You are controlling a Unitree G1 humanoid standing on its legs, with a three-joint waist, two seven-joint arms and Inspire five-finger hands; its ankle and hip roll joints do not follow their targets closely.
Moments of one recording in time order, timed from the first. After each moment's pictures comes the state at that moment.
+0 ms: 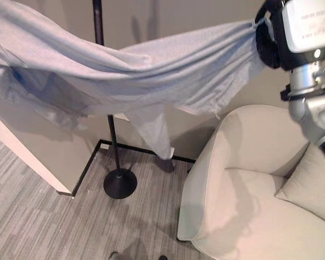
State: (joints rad) left arm -1.22 1.30 -0.70 0.95 0.31 -0.08 0.81; right arm -1.28 -1.07 0.86 0.63 -0.49 -0.08 -0.82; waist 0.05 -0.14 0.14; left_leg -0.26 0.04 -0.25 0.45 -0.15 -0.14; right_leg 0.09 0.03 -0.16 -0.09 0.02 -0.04
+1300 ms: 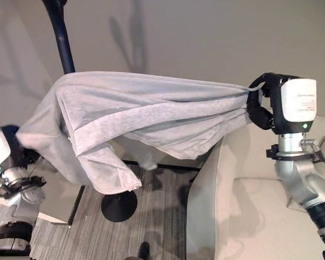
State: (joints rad) left arm -0.25 0.76 0.05 0.77 0.26 -0.14 0.73; right arm -0.39 -0.85 0.27 0.18 -0.66 -0.04 -0.76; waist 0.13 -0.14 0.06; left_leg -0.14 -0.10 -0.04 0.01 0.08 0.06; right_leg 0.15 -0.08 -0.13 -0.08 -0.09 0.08
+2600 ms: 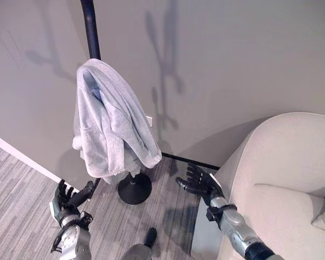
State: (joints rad) left arm 0.08 0.25 0.18 0.64 -0.84 -0.36 0.19; right arm -0.10 -0.28 0.41 0.63 0.84 -0.25 0.08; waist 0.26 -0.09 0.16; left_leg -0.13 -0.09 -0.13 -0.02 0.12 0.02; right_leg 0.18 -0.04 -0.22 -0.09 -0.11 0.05
